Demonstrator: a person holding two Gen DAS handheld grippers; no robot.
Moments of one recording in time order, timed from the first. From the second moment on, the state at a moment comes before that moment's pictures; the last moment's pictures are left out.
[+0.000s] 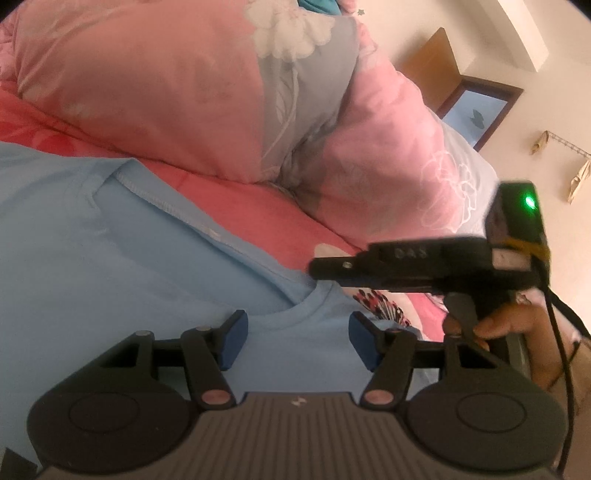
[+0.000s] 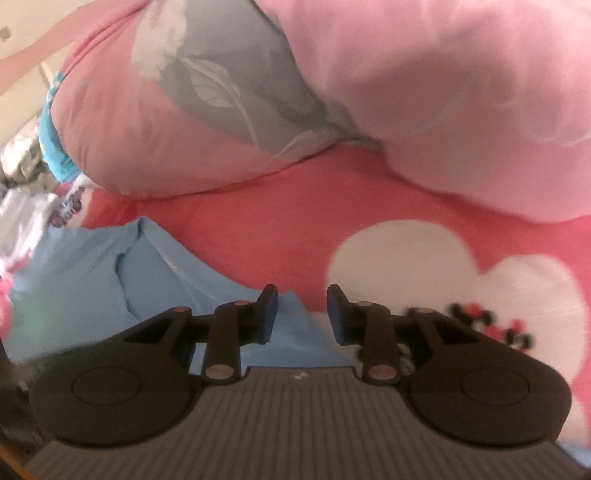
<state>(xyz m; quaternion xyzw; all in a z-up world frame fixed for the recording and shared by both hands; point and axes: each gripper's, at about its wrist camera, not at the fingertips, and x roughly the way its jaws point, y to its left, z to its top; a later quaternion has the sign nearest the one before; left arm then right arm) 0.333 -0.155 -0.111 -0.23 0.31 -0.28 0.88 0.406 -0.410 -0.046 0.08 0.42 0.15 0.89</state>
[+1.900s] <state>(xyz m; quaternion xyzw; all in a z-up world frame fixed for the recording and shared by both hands) 0.331 -0.135 -0.109 -0.27 0.28 -0.24 0.89 0.380 -0.417 -0.014 0.13 0.34 0.06 0.93</state>
